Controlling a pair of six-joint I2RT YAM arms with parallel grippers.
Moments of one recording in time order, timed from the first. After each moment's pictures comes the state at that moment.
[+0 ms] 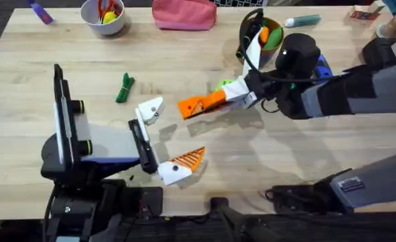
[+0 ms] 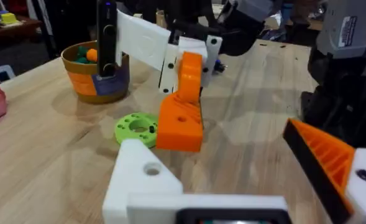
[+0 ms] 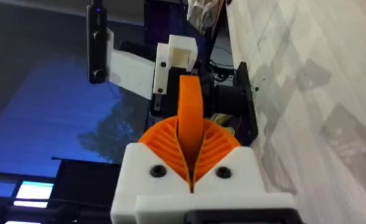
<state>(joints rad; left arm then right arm) -0.03 0.01 0.01 -0.12 1.15 0.07 0.33 1.72 0.56 0.95 -1.53 1.15</state>
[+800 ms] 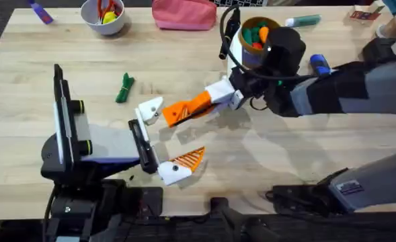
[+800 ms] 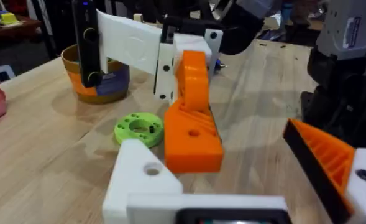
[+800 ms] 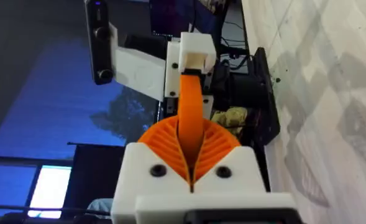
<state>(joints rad) -0.03 0.01 0.01 -0.12 1.15 0.07 0.45 1.72 0.64 0.92 -1.51 1.25</state>
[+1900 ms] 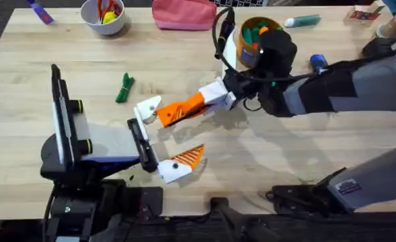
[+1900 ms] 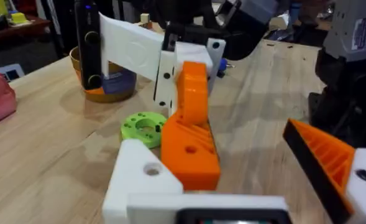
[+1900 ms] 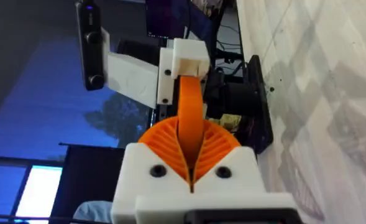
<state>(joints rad) -0.03 0.01 0.01 -0.12 1.13 0.07 0.48 1.76 0.66 0.95 -1.47 1.23</state>
